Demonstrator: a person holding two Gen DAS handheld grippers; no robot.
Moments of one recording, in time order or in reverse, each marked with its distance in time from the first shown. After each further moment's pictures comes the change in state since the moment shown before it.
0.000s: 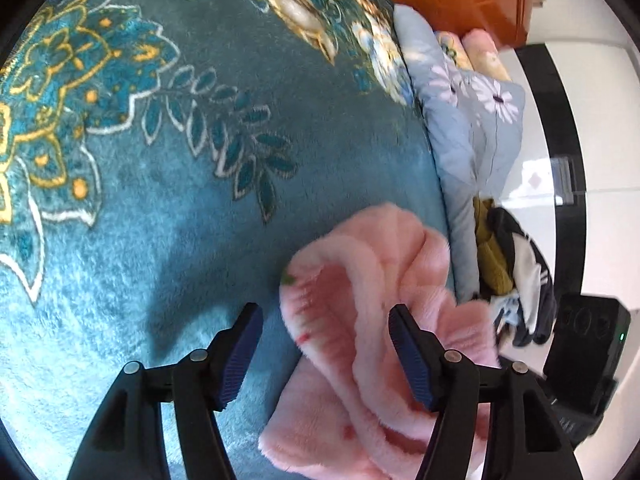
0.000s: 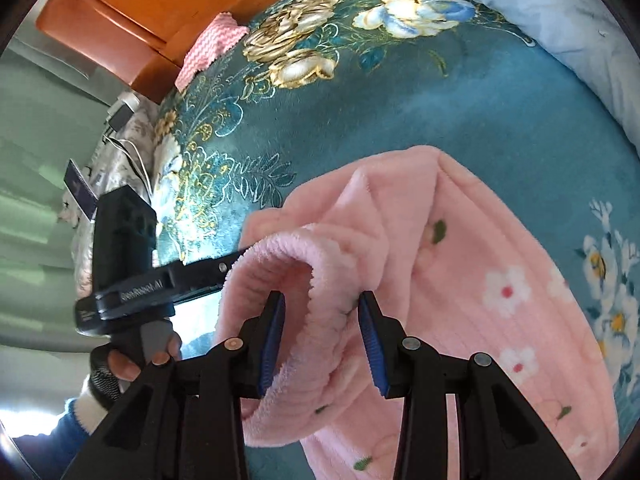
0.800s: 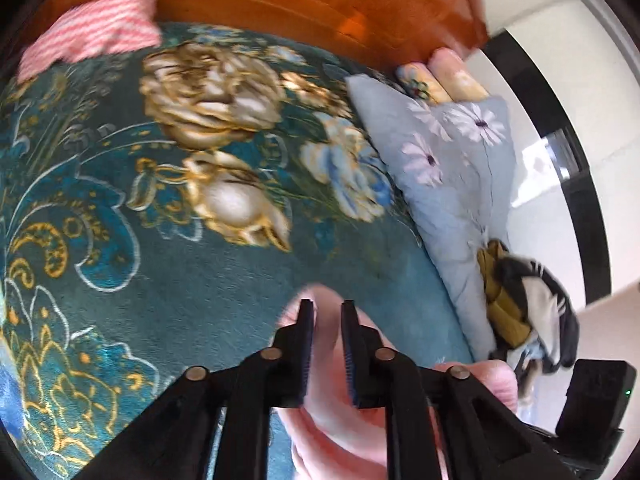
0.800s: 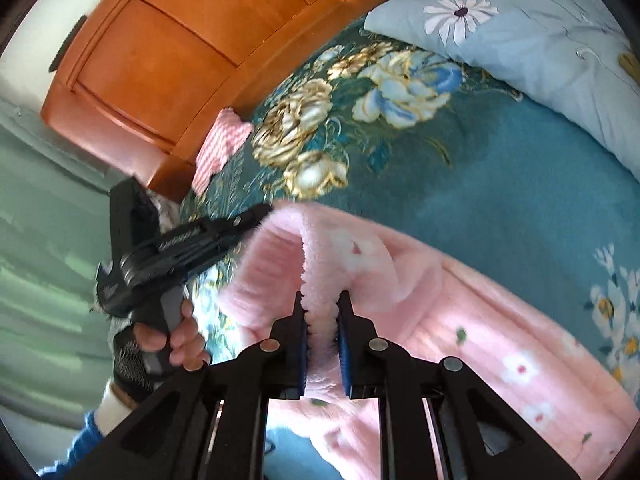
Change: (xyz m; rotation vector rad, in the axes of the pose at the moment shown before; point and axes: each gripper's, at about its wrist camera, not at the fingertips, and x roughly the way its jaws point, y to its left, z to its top) left arm -0.038 -0.054 0.139 0.191 -0.144 0.071; right arm -0.035 0.008 0.062 0.174 -0.258 0.092
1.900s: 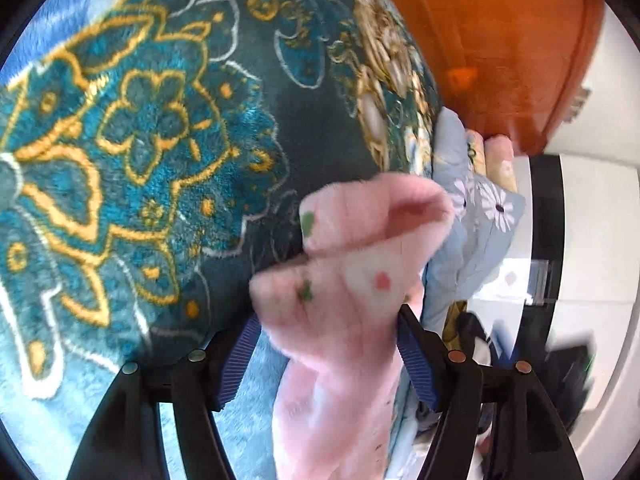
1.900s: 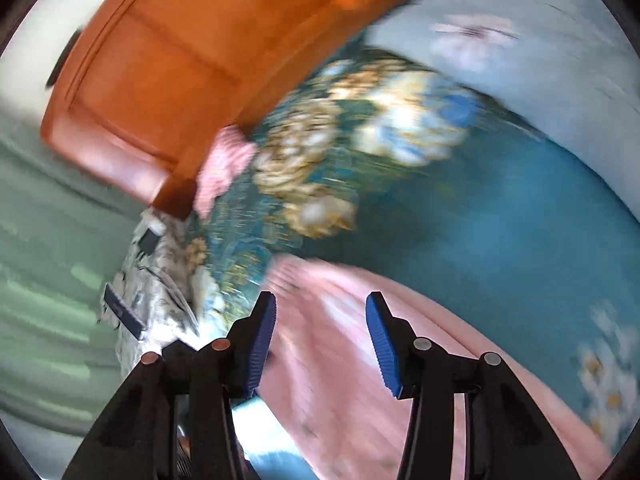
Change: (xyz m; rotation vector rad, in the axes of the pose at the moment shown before) left arm -0.004 0.100 -0.118 -0.520 -0.030 -0.151; right arm -0.024 -0.033 0.037 0.033 -0.007 -0.001
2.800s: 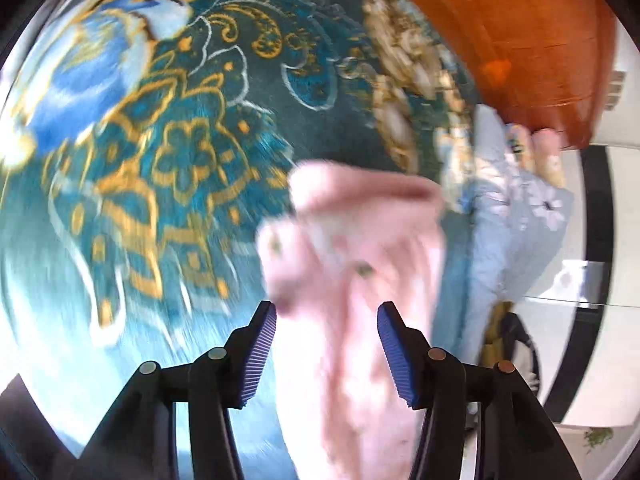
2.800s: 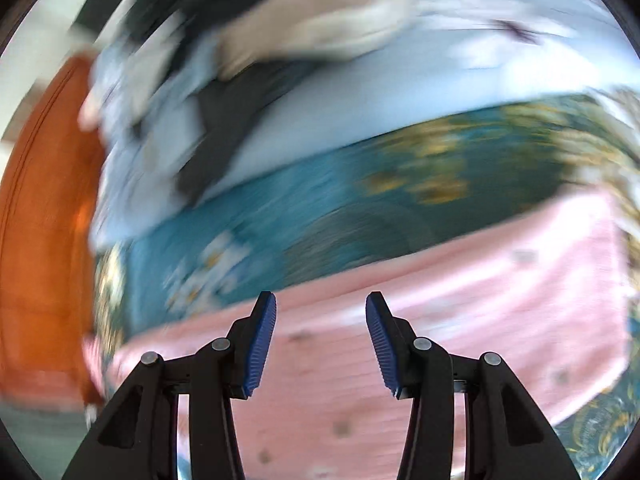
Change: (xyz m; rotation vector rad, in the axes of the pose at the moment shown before) left arm -0.022 -0.051 -0.026 0.043 -0.029 0.232; right arm -0.322 -0.306 -0.305 0.894 -0.419 -0.419
